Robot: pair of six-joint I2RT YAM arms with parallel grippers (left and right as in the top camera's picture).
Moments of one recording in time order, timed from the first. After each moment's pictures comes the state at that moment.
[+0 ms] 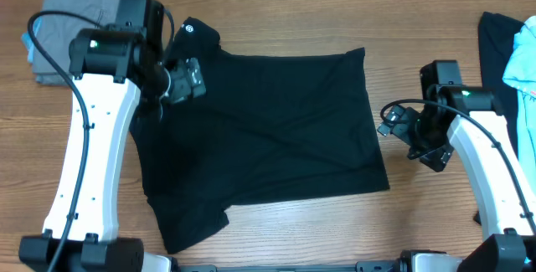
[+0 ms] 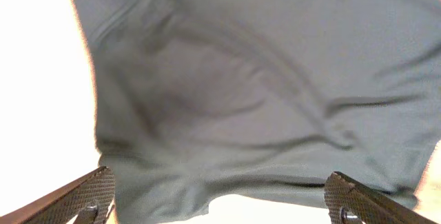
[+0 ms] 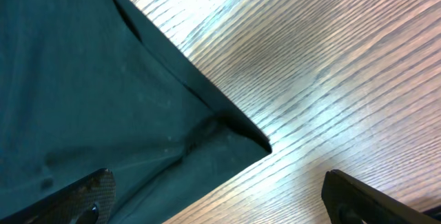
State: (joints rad) left arm -0.12 1.62 1.76 -1.49 0.02 -0.50; right arm -0.03 1.47 1.17 -1.20 -0.04 0.61
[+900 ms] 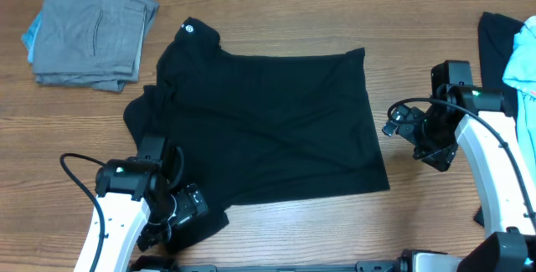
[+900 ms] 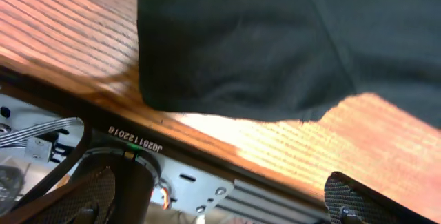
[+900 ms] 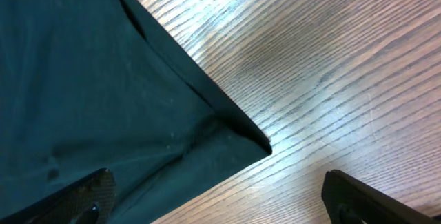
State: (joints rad) left arm -0.12 1.09 0.78 -1.38 0.09 -0.71; right arm -0.08 1.47 1.17 -1.19 -0.10 0.54
